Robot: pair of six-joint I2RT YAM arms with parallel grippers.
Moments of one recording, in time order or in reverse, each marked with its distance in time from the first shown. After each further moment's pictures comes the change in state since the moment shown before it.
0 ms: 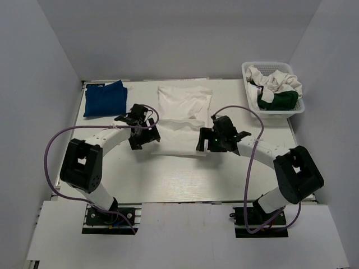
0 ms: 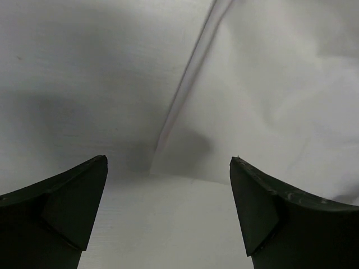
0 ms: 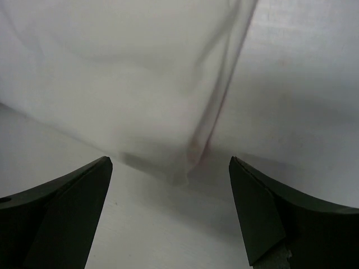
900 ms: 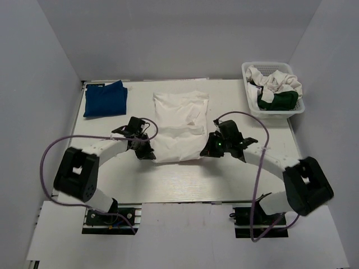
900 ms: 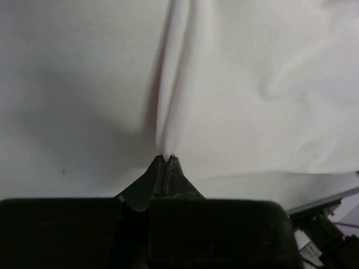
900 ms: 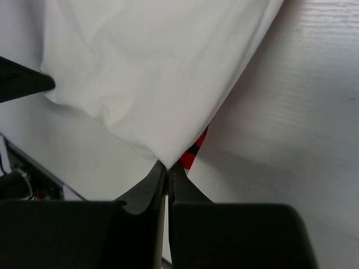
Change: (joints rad) left arm -0.015 -0.046 -0.252 0.146 0.252 -0.027; right arm -0.006 -0.082 -0.151 0.066 -0.195 0.163
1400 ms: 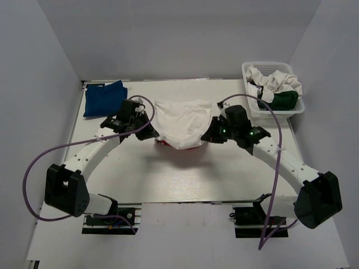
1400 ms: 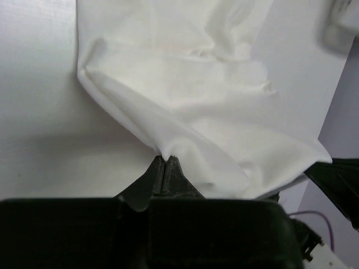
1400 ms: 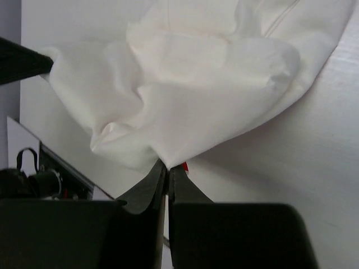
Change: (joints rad) left arm -0.005 -0.223 0.190 -0.095 0.022 -0.026; right arm -0.011 -0.192 0.201 -0.229 -0.008 -0.081
